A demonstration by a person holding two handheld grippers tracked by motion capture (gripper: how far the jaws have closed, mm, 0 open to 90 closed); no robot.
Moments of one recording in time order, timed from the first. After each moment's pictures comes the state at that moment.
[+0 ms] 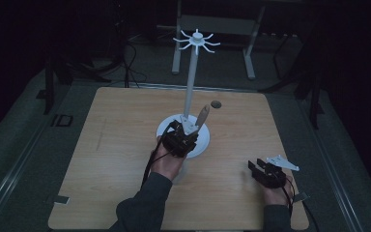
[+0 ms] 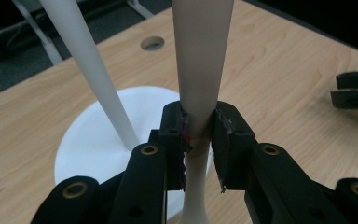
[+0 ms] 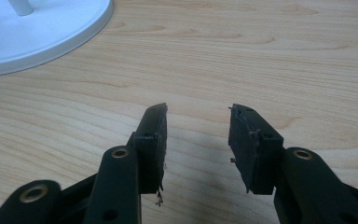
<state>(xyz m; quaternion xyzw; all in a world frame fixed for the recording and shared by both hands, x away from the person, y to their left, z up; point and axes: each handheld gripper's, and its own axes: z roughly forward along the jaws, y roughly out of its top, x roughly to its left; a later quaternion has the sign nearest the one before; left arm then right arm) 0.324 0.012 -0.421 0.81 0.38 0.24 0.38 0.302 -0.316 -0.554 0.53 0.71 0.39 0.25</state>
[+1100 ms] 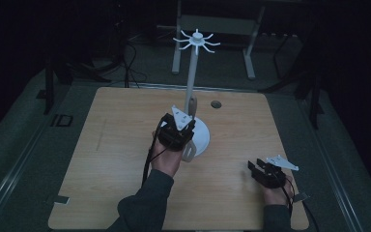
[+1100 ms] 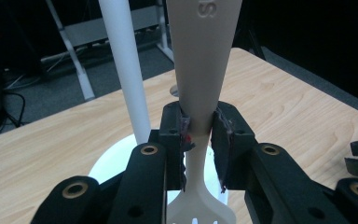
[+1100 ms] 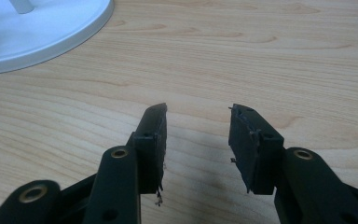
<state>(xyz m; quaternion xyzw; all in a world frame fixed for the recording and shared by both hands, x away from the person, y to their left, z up) 0.322 0.021 -0.396 0.74 0.41 0.30 0.44 0.302 -0.315 -0.555 0.53 0.71 0.39 0.25</state>
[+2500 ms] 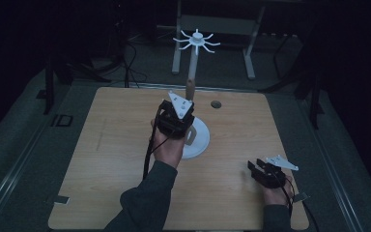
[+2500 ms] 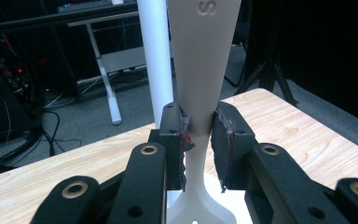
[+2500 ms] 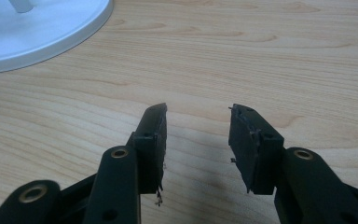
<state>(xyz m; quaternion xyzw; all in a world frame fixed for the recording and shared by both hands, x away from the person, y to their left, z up) 0.326 0.019 -0.357 0.69 0.44 0.35 0.46 0.302 -0.315 -0.555 0.53 0.71 0.39 0.25</state>
